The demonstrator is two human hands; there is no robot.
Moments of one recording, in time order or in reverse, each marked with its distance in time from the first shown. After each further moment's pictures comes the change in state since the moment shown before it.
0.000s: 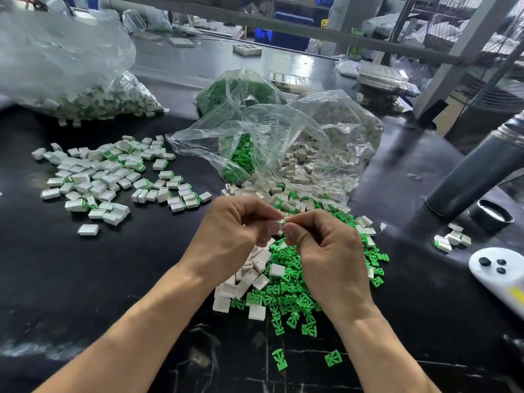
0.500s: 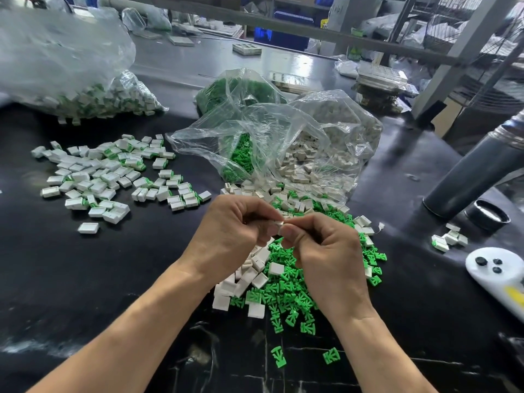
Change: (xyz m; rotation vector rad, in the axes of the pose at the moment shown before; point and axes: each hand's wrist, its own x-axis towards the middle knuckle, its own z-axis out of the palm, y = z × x) left_hand 0.001 0.000 0.001 0.019 -0.003 0.035; right_hand -0.003 -0.002 0.001 0.146 -0.023 0.054
